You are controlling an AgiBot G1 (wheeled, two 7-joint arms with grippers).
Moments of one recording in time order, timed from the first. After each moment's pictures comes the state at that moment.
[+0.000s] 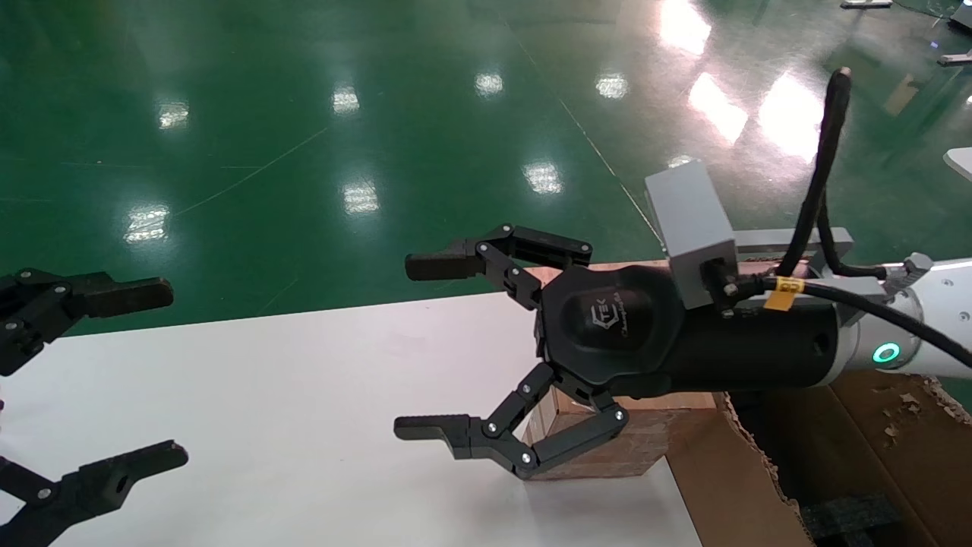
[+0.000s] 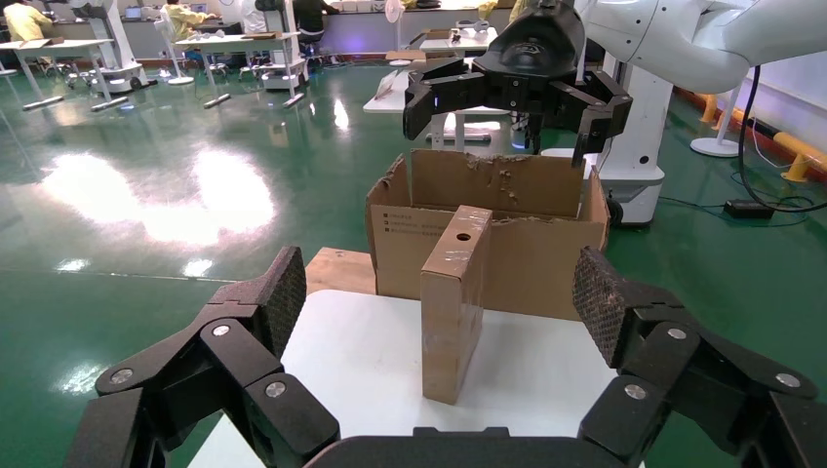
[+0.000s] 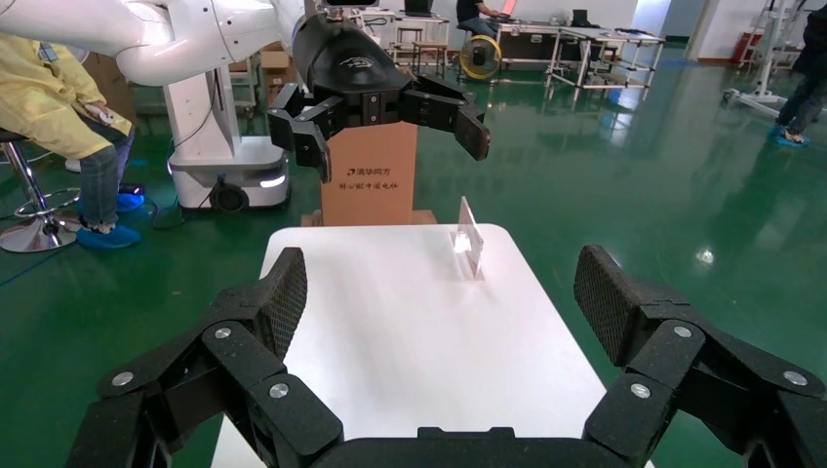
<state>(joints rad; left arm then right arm) -1.09 0.58 0.36 -1.25 0.67 1.46 -0.14 1.08 -0.61 -0.28 1.28 -0.73 -1.49 0.19</state>
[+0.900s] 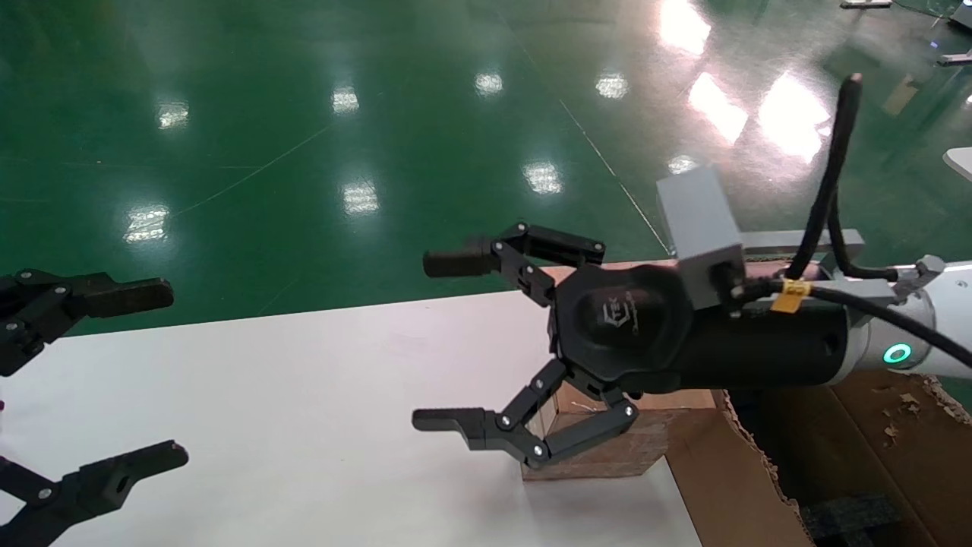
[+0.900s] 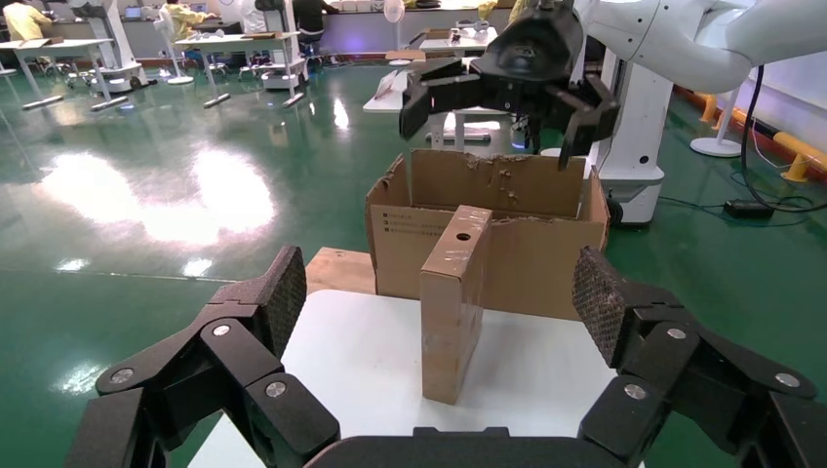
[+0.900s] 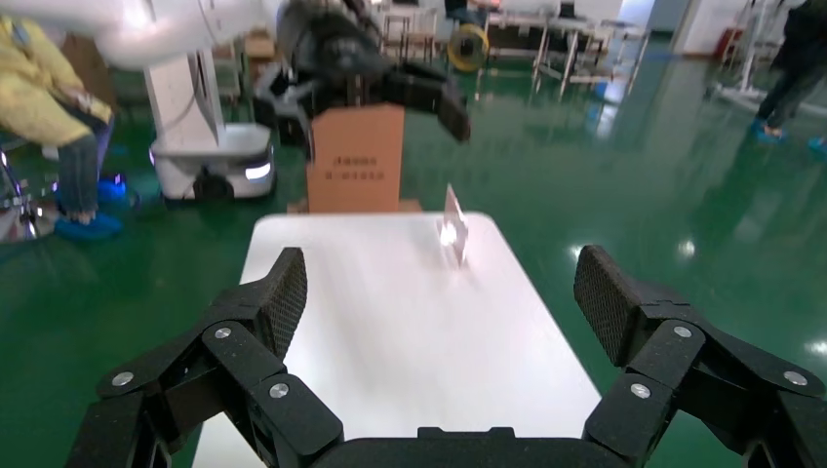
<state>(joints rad) -1.09 0.58 0.36 -1.25 0.67 1.46 -0.14 1.10 -0.59 -0.30 1.27 -0.79 -1.52 0.18</state>
